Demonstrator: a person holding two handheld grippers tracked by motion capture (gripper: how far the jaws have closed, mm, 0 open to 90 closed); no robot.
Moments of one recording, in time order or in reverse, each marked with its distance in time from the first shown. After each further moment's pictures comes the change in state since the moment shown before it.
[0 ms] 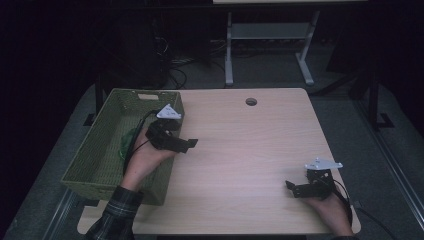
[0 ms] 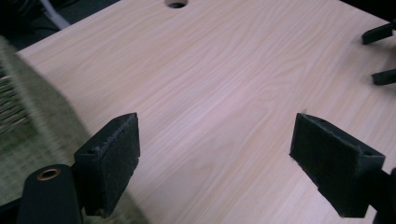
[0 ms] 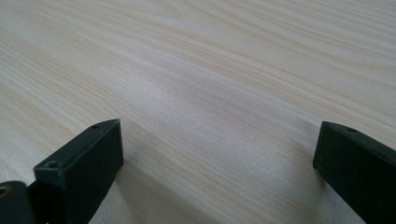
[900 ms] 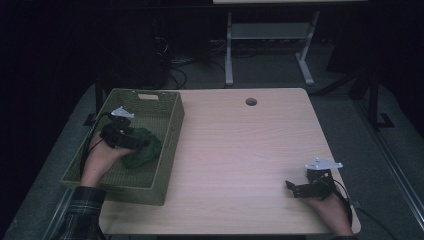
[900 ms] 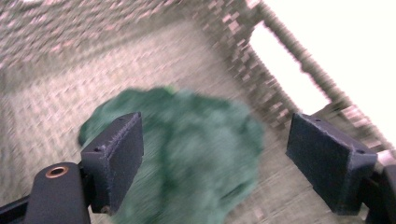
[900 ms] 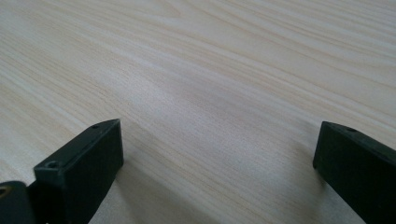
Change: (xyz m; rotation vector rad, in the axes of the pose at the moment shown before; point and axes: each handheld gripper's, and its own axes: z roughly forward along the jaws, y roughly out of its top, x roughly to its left) left arm 0.095 -0.061 -0.053 0.138 0.164 -0.143; right arm 0.000 0.000 0.000 0.001 0.000 -0.003
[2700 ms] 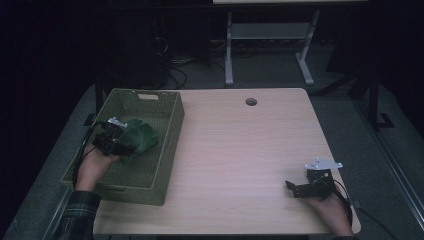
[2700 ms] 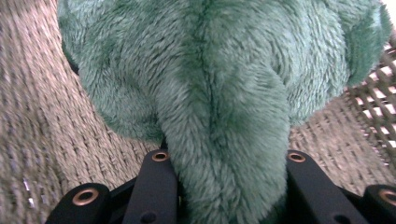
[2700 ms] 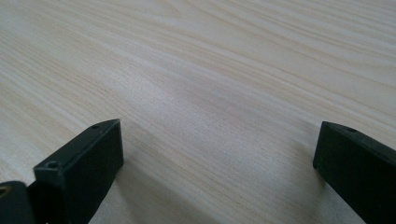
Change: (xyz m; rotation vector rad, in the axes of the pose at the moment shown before) left arm 0.033 -0.041 0.015 0.193 0.068 -0.047; right arm 0.000 0.000 0.000 0.001 0.001 0.002
